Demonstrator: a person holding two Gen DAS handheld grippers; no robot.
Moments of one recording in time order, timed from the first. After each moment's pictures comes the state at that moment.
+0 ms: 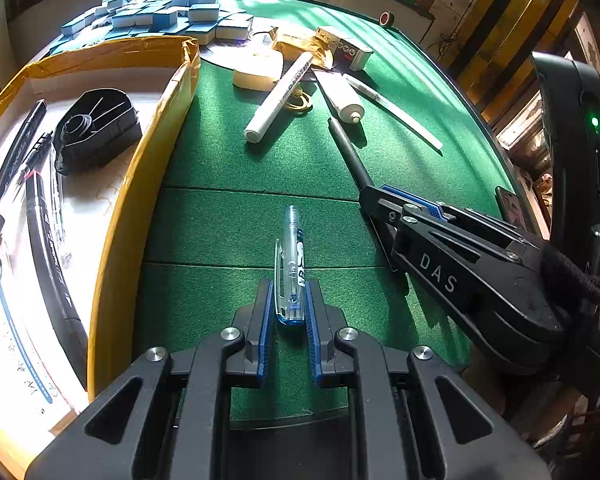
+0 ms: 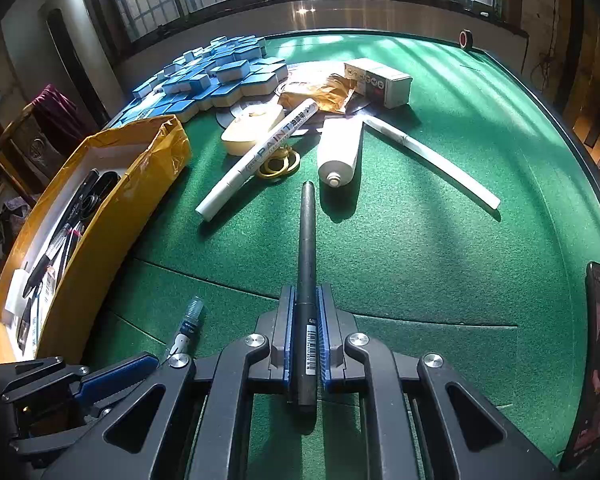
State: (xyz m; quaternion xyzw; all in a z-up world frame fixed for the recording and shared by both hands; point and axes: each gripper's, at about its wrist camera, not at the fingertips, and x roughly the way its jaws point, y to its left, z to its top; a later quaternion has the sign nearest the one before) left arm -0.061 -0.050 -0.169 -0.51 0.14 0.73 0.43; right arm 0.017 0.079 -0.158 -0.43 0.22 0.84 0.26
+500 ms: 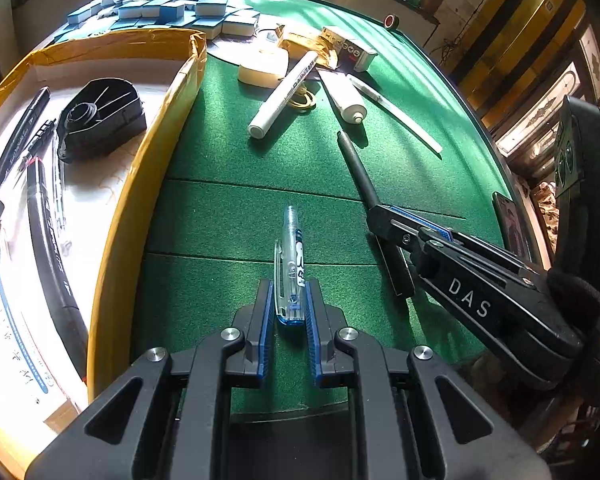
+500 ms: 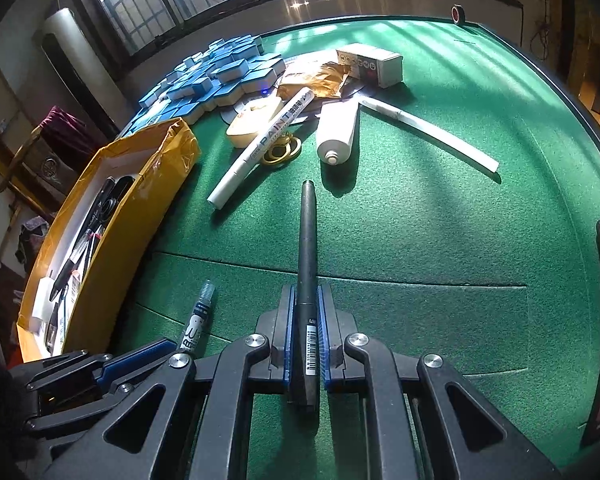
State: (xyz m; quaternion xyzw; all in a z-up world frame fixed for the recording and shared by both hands) left arm -0.063 -0.056 -0.169 -0.53 0.12 0.72 0.43; right arm 0.035 0.081 -0.158 -0.41 0.28 0.83 0.24
